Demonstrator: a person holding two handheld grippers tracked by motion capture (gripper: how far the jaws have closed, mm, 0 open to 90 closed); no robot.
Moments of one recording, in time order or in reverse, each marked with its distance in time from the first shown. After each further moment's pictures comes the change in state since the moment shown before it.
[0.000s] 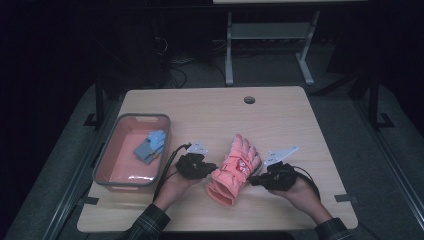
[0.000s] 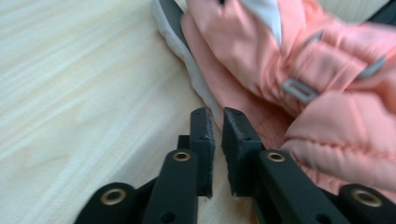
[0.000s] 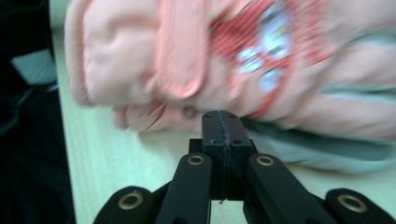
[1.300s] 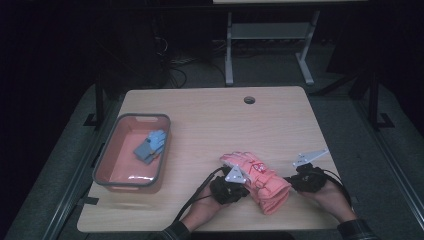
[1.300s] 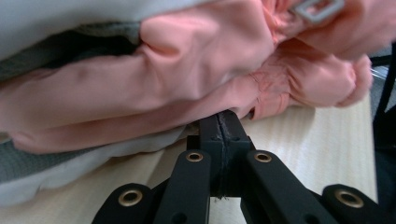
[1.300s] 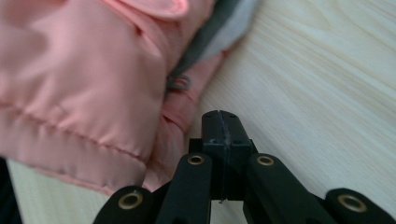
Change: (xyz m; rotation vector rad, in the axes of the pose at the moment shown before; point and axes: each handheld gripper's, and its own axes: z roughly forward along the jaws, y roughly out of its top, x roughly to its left) left arm -0.086 -0.004 0.067 0.025 -0.116 0.198; right arm -0.041 -0.060 -0.038 0.105 -0.113 0.122
